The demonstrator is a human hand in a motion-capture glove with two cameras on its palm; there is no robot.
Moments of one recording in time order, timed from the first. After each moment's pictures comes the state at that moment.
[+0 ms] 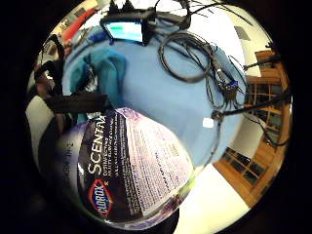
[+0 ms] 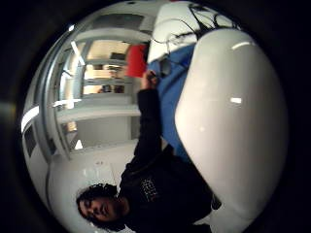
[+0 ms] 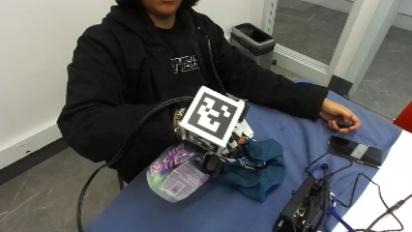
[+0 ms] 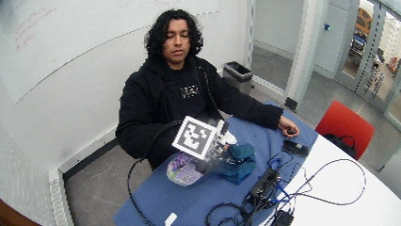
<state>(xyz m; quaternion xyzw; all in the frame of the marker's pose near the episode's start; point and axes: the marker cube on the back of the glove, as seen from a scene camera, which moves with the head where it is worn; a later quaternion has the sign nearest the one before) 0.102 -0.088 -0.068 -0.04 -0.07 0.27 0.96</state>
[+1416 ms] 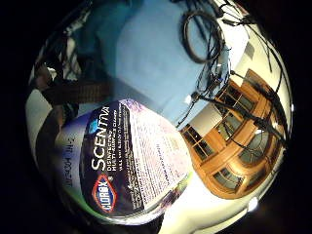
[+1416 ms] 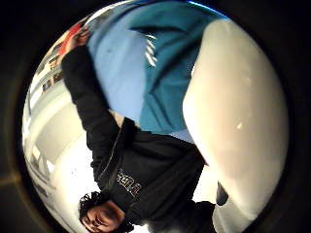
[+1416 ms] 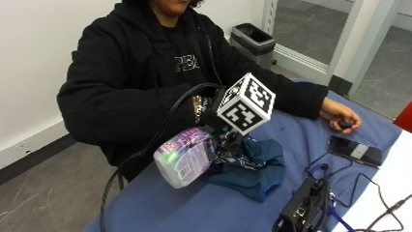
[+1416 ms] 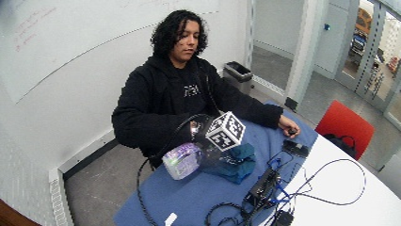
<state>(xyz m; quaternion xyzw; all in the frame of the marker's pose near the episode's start) 0.049 -0.122 -0.023 -0.28 0.07 0.24 0.93</state>
